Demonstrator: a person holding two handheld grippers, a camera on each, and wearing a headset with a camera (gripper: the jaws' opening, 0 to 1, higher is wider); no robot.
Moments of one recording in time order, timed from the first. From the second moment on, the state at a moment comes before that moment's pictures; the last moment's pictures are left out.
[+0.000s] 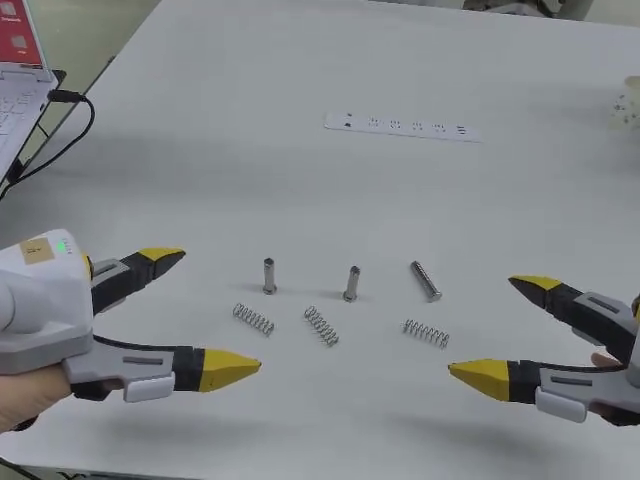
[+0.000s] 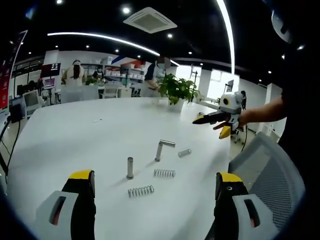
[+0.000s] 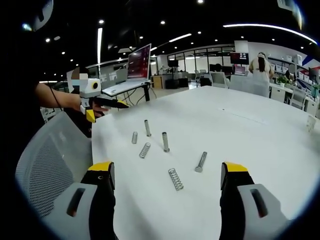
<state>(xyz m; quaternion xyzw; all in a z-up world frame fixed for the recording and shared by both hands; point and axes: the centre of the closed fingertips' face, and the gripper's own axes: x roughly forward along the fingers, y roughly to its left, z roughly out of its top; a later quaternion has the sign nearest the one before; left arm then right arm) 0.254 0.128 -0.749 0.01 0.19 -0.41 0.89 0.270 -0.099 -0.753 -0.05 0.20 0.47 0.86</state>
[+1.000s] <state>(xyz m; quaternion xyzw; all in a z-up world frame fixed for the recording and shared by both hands) 0.258 0.129 -0.751 0.00 0.19 -0.41 0.89 0.270 -0.096 -0.764 -0.07 0.22 0.48 0.84</state>
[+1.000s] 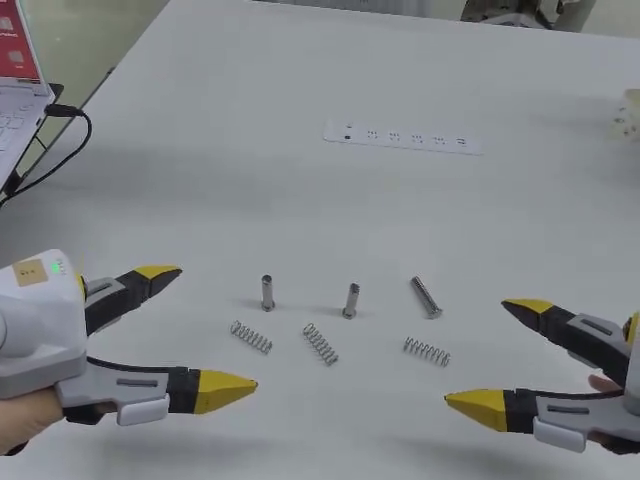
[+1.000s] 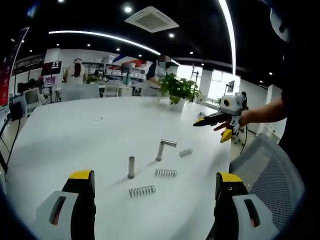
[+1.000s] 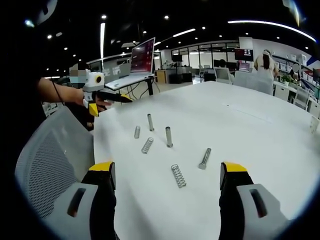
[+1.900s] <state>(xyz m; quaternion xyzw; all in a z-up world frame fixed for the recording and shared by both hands) 0.256 0.132 -0.752 0.00 0.20 -0.40 0.89 0.293 -0.087 -0.764 -0.10 0.23 0.48 0.84</state>
